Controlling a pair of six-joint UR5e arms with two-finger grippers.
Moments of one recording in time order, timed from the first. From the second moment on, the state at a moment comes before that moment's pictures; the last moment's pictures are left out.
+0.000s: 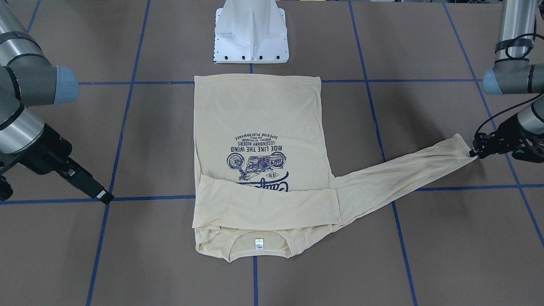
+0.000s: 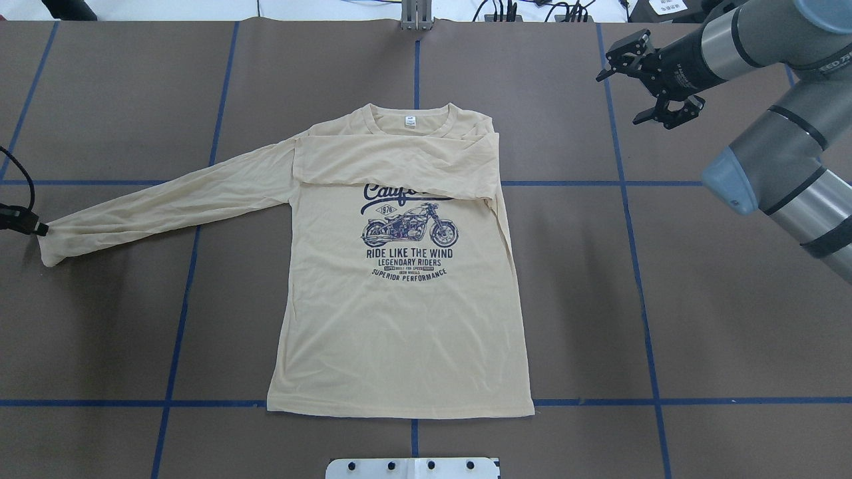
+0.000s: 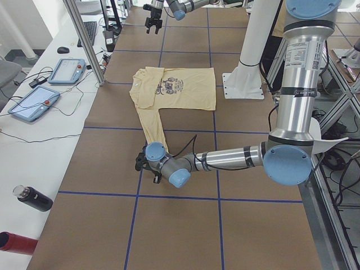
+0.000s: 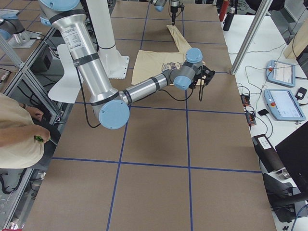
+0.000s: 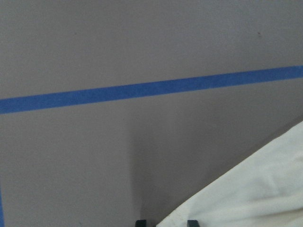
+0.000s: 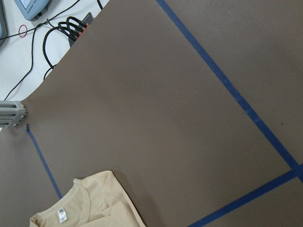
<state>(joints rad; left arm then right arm) -1.13 -1.62 -1.26 -2.41 -2.34 -0.57 1.04 -1.15 1.56 -0.94 2.22 1.70</state>
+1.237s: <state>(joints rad) -1.13 -1.63 -1.27 -2.41 -2.35 -0.58 1.05 -1.15 1.56 -0.95 2.23 1.70</state>
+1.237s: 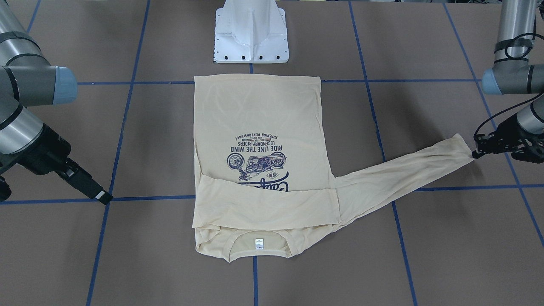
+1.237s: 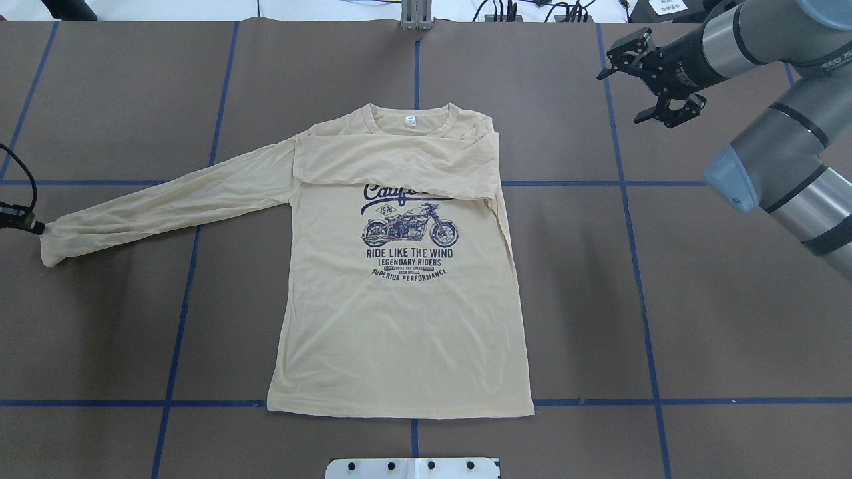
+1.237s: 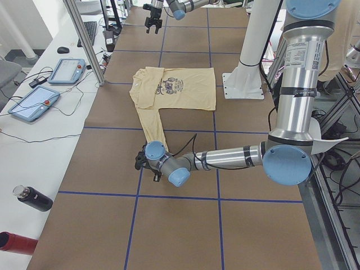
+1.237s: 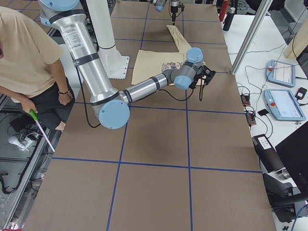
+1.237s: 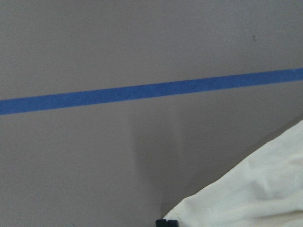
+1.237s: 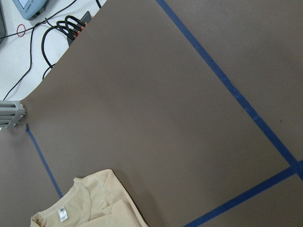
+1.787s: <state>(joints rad) -1.14 -1.62 -1.33 -2.40 -2.38 -0.59 1.06 -1.15 1.56 -0.95 2.23 1.70</state>
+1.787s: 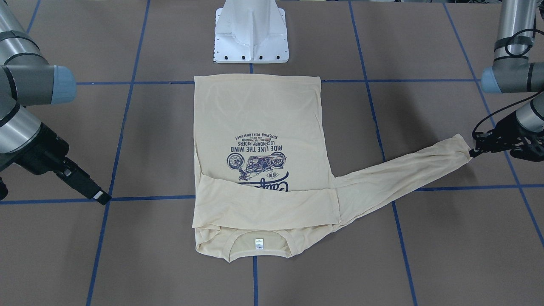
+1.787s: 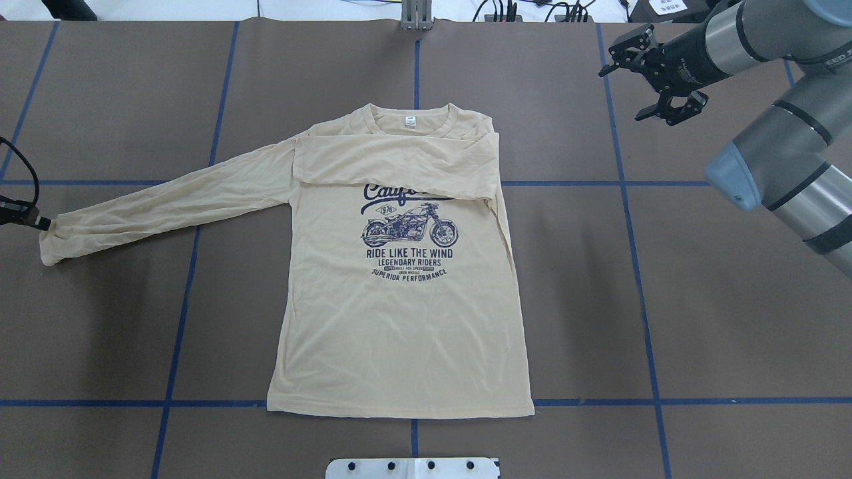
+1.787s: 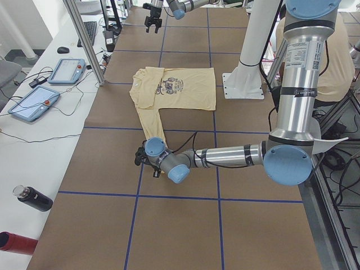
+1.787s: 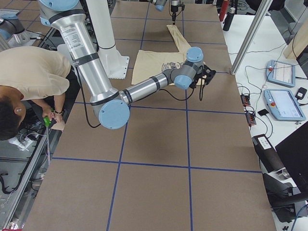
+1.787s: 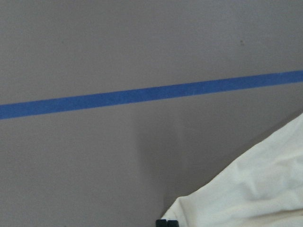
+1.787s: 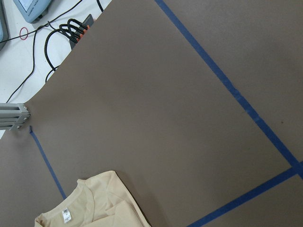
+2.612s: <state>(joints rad) -0.97 -1.98 -1.55 -2.13 -2.32 -1.20 1.15 -1.27 1.52 -0.95 2.22 1.48</state>
